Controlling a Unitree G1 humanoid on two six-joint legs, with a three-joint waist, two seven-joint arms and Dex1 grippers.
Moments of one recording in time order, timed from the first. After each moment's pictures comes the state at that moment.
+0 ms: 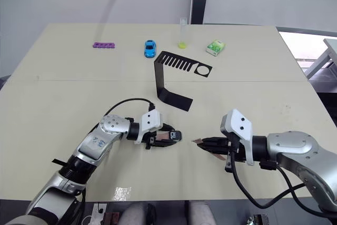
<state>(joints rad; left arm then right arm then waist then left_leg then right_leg) -0.53 0.44 -0.36 0.00 -0.10 0.41 -0.97 -0.10 -1.00 -0.11 -0.67 0.83 0.76 0.84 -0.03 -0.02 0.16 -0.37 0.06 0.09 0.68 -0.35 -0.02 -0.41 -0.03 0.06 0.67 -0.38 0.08</state>
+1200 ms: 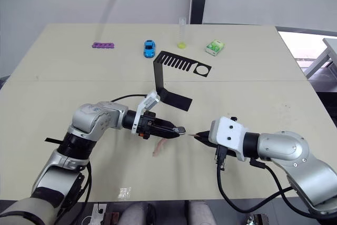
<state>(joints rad) -0.77 0.41 -0.24 0.10 -0.49 1.13 -1.09 -0.12 -0.98 0.02 -0.72 0.40 0.51 0.82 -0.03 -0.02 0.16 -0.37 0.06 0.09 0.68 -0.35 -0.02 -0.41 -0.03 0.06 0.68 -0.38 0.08</state>
